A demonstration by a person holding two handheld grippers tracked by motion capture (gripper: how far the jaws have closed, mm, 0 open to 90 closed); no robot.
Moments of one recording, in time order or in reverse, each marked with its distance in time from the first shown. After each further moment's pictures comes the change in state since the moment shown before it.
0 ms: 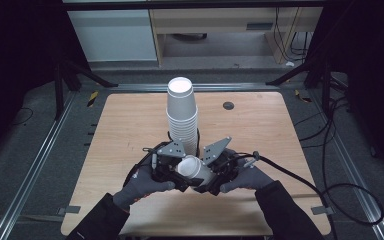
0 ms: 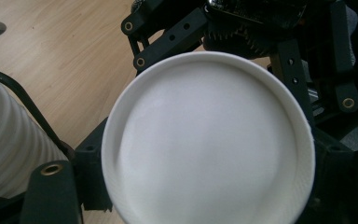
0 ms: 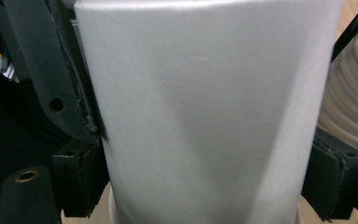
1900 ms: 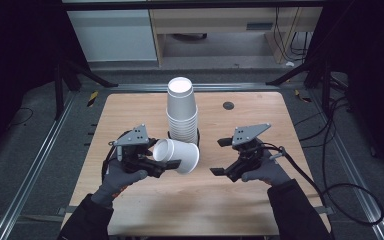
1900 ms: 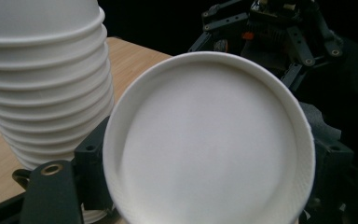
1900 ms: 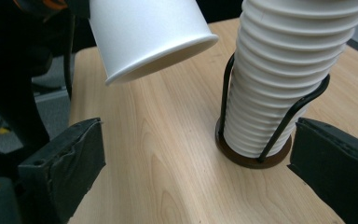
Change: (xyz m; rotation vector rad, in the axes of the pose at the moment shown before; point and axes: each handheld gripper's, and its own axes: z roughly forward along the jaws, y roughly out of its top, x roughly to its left) left arm 0.019 -0.010 -0.071 -0.261 0.087 -0.048; right arm -0.010 -0.016 -0.067 -0.257 -0.153 0.162
